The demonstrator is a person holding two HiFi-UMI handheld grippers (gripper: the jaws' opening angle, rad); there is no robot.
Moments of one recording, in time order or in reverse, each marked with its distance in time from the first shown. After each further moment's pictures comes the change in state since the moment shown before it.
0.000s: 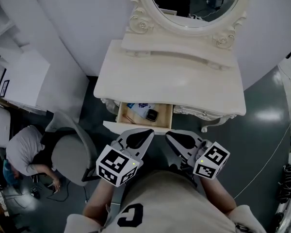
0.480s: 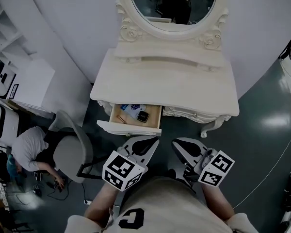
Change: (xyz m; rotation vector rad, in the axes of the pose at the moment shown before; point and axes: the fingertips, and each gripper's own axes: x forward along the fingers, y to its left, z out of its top) left arm 0.056 -0.117 -0.002 0.055 0.038 0.020; right arm -0.136 -0.009 0.010 0.071 -0.131 0.036
